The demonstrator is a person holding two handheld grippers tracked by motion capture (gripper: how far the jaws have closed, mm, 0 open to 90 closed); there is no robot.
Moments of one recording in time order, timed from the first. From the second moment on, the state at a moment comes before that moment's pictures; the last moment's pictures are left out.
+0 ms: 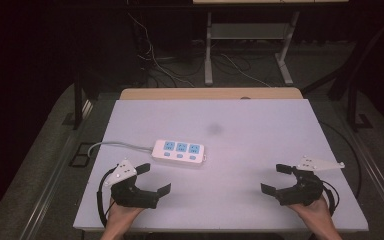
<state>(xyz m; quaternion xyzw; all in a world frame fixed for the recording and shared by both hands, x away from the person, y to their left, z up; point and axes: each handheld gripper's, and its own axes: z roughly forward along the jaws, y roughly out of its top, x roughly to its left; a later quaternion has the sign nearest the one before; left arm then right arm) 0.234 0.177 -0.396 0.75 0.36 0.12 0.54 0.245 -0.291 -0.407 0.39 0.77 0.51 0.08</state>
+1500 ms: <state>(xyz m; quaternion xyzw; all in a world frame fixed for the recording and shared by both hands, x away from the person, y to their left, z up) 0.247 0.175 -0.380 0.77 0.35 0.11 0.52 0.244 -0.293 -0.412 0.39 0.78 0.49 0.07</state>
